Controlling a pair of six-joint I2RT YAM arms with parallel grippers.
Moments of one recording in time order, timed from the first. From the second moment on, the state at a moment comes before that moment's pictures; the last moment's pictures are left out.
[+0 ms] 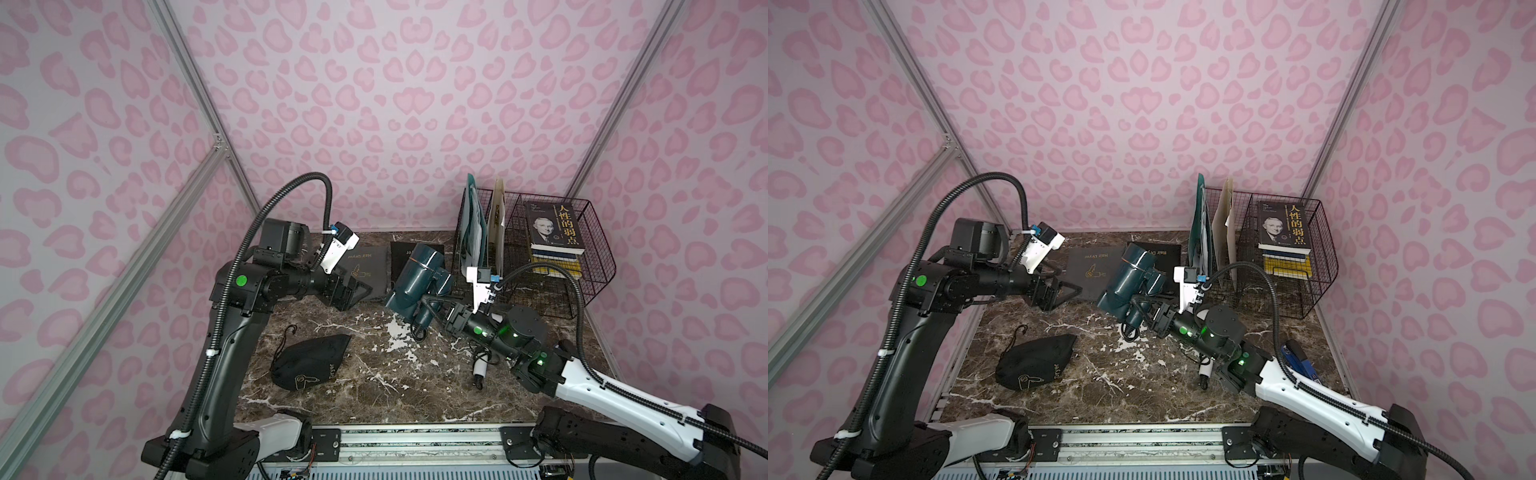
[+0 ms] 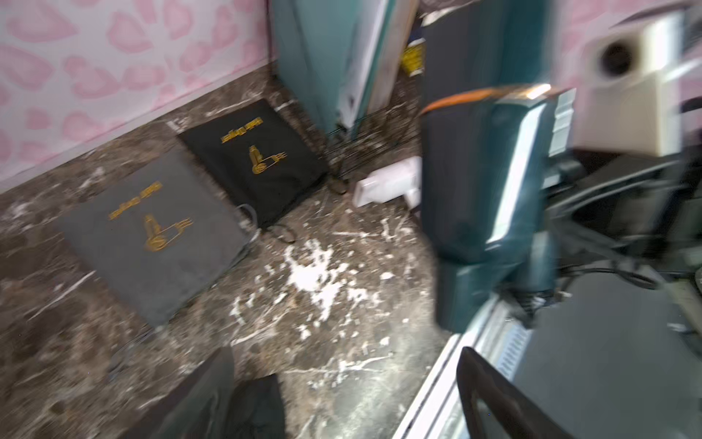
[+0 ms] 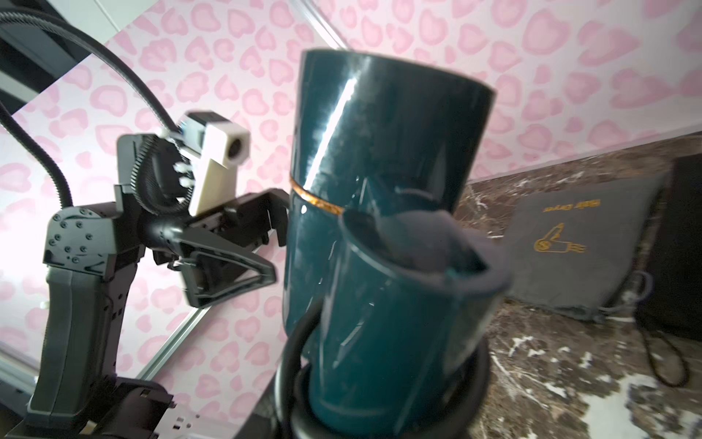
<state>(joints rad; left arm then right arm) -0.28 1.27 1.65 -1.26 0.45 0.27 0.87 0.91 0.69 0.31 -0.08 0.83</state>
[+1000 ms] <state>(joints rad) -0.35 2.16 1.75 -1.00 0.22 0.73 0.78 0.59 0.57 -0.05 0.07 0.83</state>
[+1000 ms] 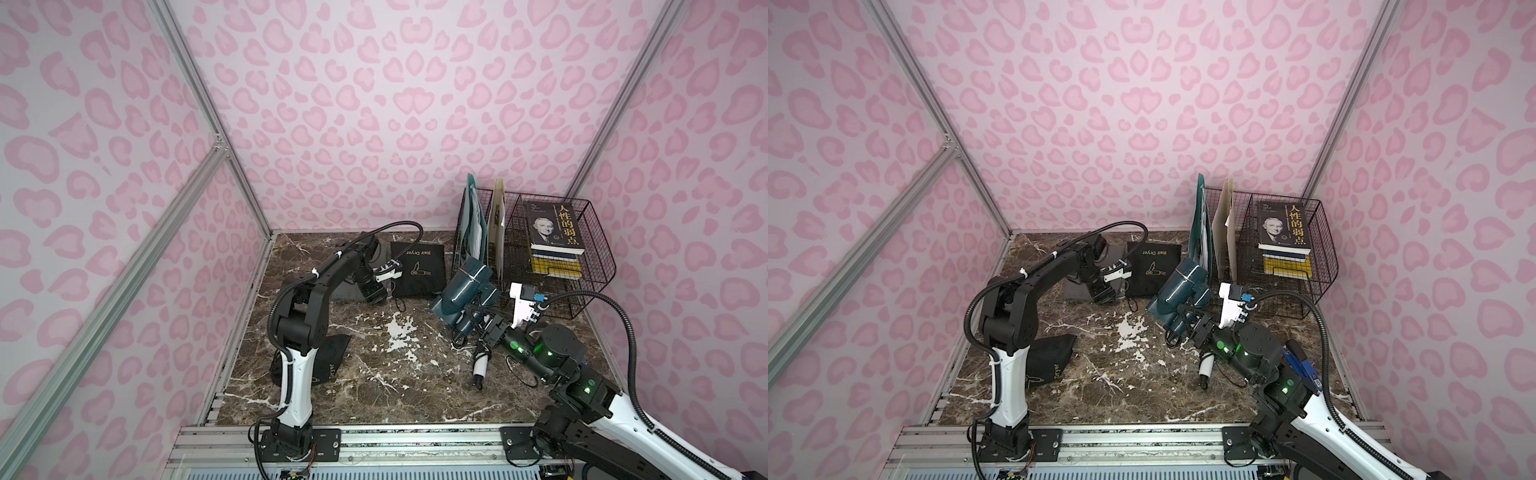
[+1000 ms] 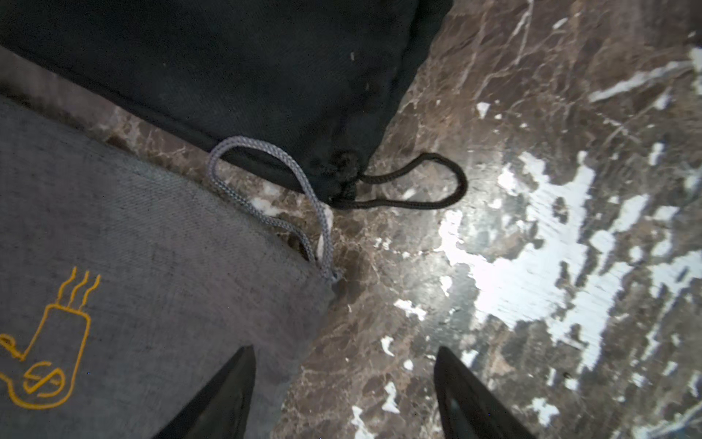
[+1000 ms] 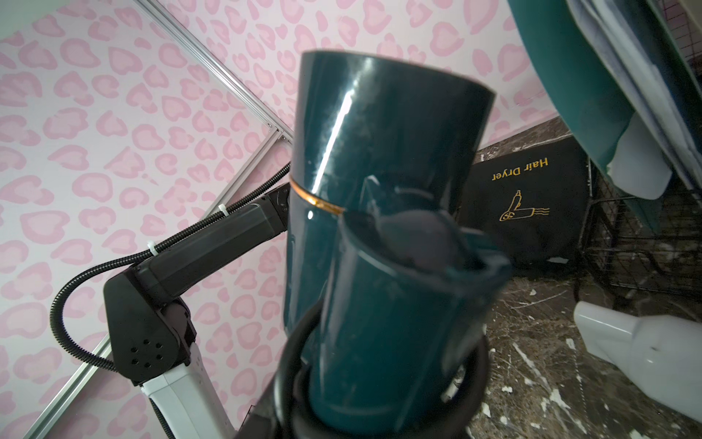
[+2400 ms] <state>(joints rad) -0.40 2.00 1.93 -1.22 0.23 0.60 0.82 0.77 0.74 -0.19 0.01 0.78</state>
